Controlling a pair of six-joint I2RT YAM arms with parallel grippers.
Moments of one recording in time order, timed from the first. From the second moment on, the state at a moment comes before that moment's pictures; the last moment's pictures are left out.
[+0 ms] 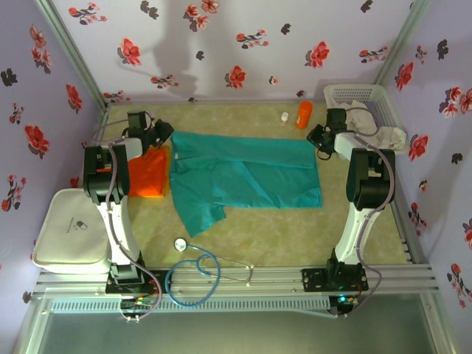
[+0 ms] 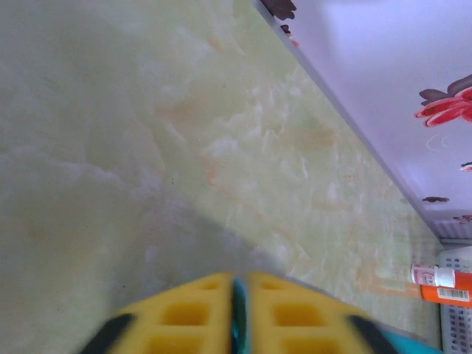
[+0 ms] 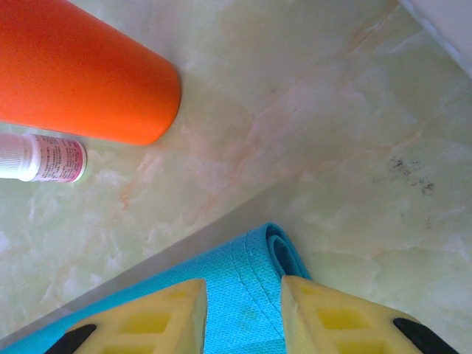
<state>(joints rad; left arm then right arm) 0.01 2.16 1.39 0.14 0.48 -0.76 -0.03 2.02 1.37 -0.25 -0.16 0.63</state>
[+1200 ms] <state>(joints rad) -0.20 1.54 0.95 -0.13 0.42 -0.68 0.24 1.68 0.98 -0.48 -0.13 0.66</state>
